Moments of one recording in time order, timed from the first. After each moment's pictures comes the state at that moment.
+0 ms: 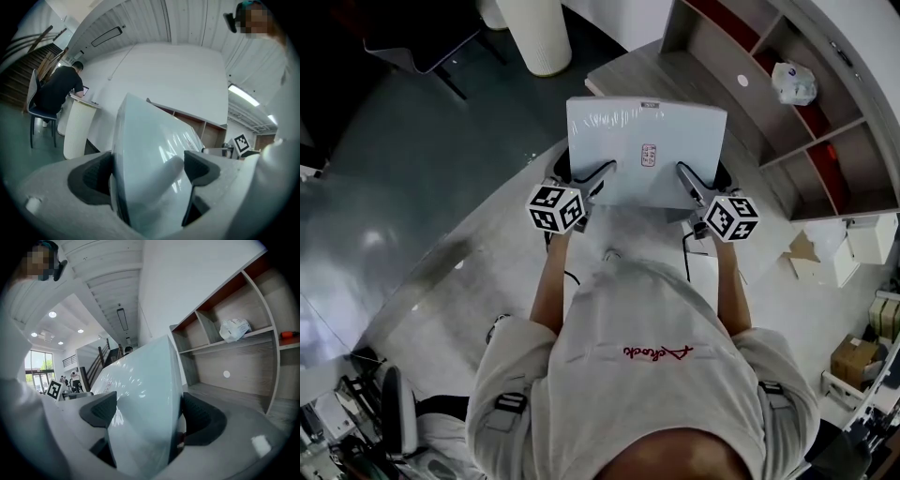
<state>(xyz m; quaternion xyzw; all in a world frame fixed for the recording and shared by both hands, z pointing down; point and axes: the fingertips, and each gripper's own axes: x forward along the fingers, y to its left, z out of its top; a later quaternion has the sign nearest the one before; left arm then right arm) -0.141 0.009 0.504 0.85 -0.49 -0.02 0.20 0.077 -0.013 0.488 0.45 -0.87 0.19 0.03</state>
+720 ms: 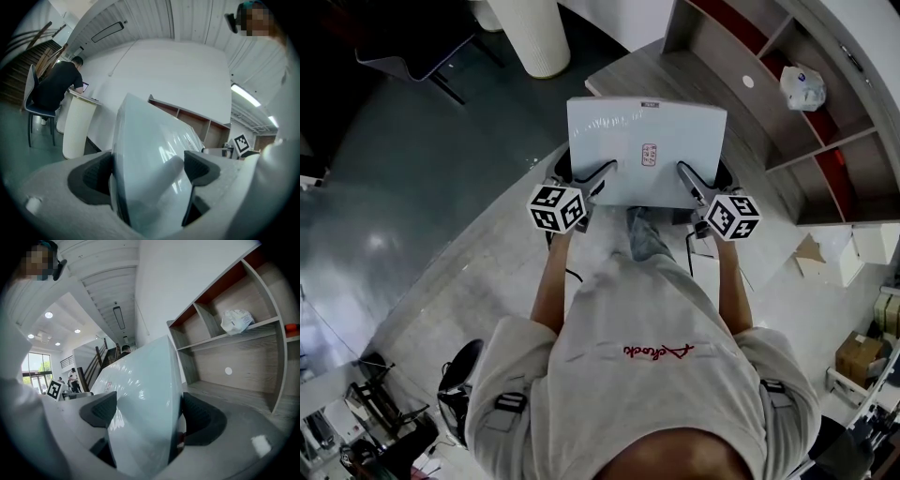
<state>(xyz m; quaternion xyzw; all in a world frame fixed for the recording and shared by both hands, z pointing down) -0.149 -0.032 0.522 0.85 -0.48 -0.01 0.21 0.069 -0.051 0.507 0.45 -0.87 0.21 0.03</state>
